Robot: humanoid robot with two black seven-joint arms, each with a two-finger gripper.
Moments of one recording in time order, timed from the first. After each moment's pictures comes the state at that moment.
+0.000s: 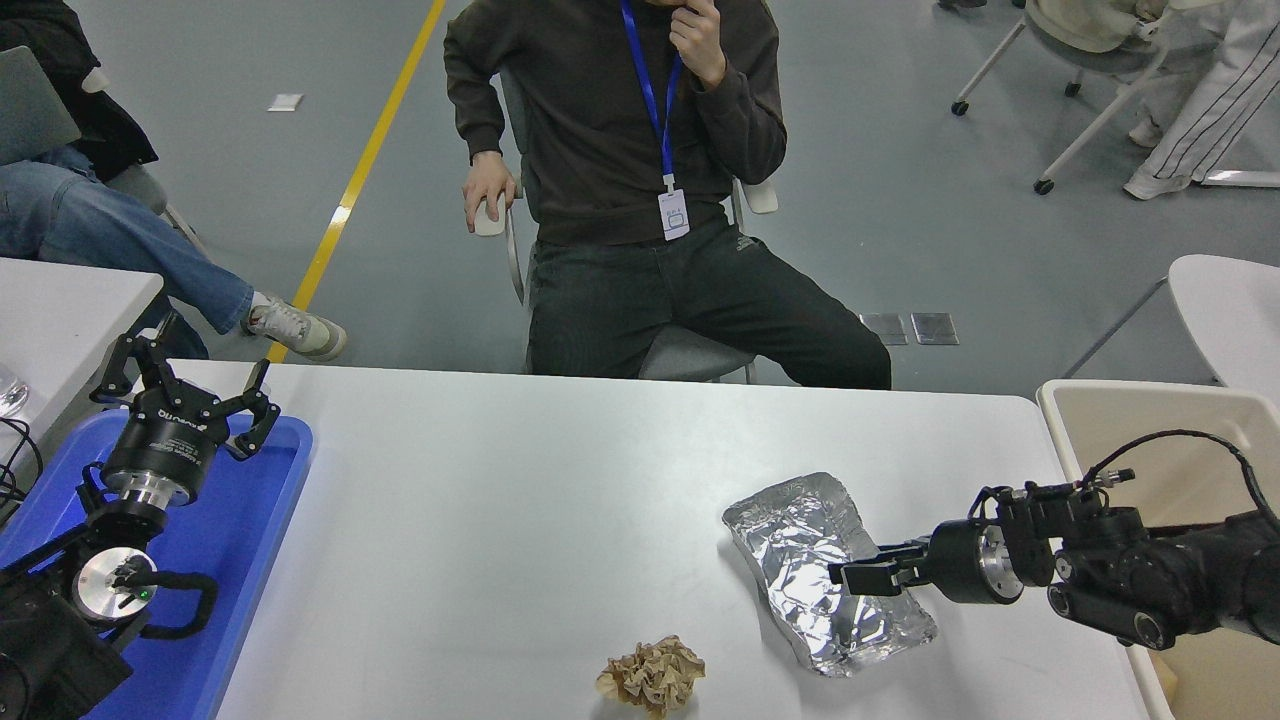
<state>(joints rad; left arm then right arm) -0.55 0.46 -0.59 -0.39 -0.23 -0.70 -0.59 0.95 -0.40 -0.52 0.74 -1.19 -0.05 0.53</state>
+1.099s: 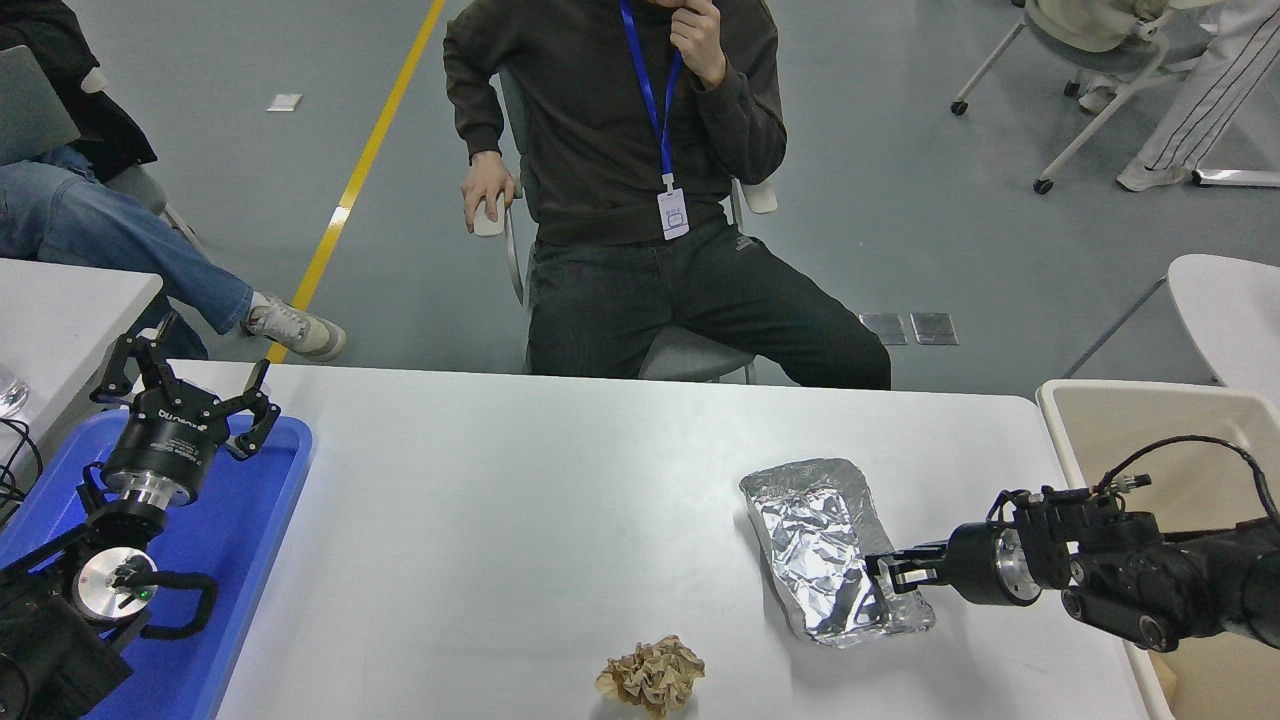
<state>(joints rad) -0.55 0.46 -0.59 -0.39 -0.23 -0.70 -0.59 0.97 -0.41 -0.48 0.73 -1.08 -0.05 0.63</state>
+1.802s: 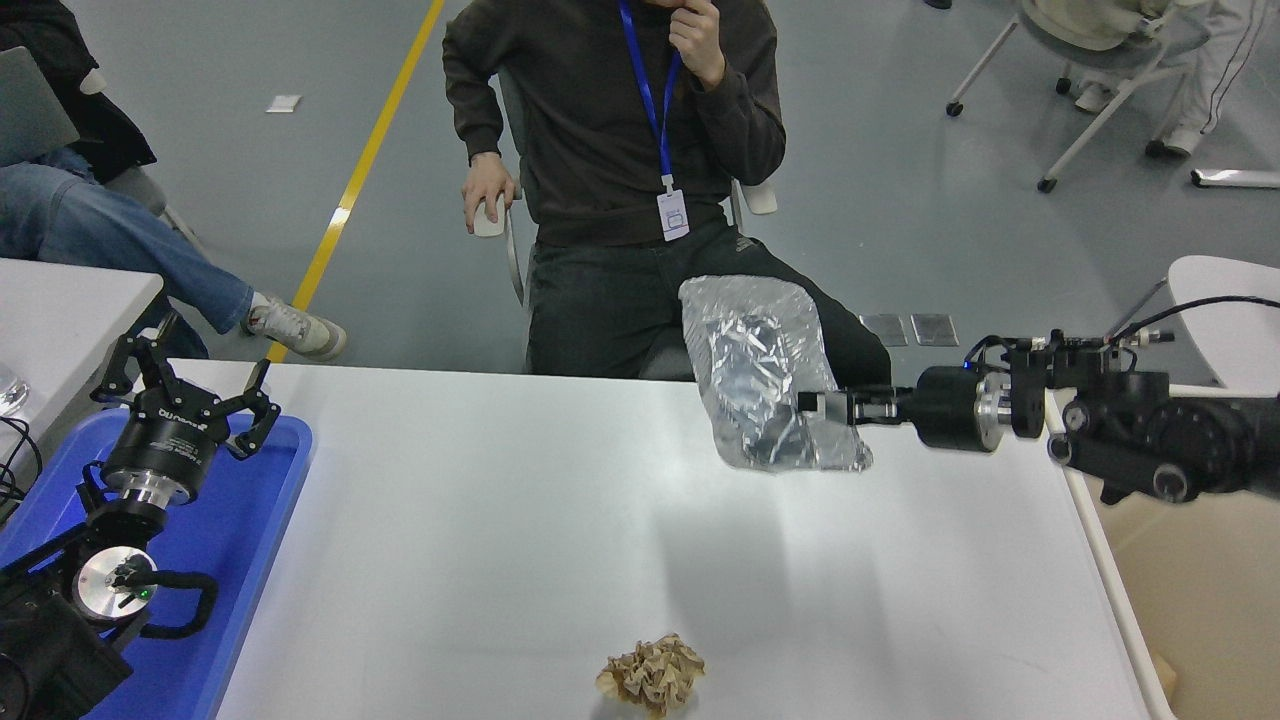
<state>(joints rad) -0.55 0.46 -0.59 -0.39 -0.23 -0.70 -0.59 1.31 -0.54 -0.35 0.90 -0.95 0.06 0.65</state>
